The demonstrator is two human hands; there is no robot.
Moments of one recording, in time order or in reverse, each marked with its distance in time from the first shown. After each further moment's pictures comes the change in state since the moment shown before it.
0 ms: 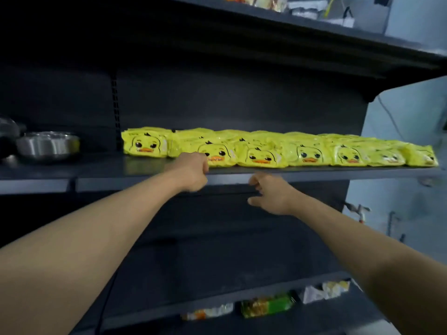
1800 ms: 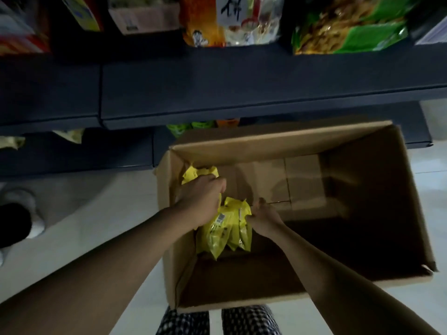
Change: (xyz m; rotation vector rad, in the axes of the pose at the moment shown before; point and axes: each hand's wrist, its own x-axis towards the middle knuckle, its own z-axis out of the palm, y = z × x) left_hand -0.283 -0.128 0.579 -0.002 -0.903 -0.184; right_hand -0.270 0.196 0.650 0.373 -0.969 0.688
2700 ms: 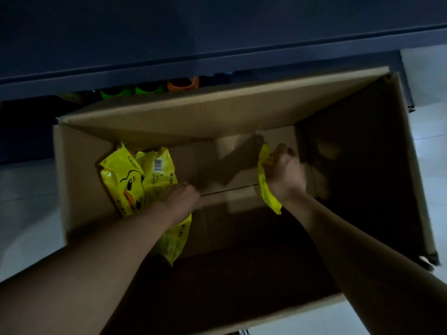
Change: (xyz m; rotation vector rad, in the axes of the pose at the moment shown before) left_hand 0.087 0.018 0.127 0.485 -0.388 0.187; right_hand 0.055 0.068 -0.080 -0.239 0.541 -0.030
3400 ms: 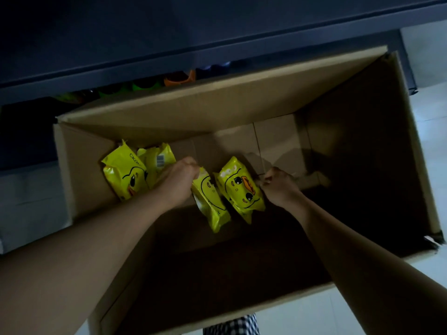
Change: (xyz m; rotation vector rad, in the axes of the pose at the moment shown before) left_hand 0.000 -0.020 -0.007 -0.460 0.365 -0.070; right_hand -0.017 0.021 0.037 0.189 -0.394 0.135
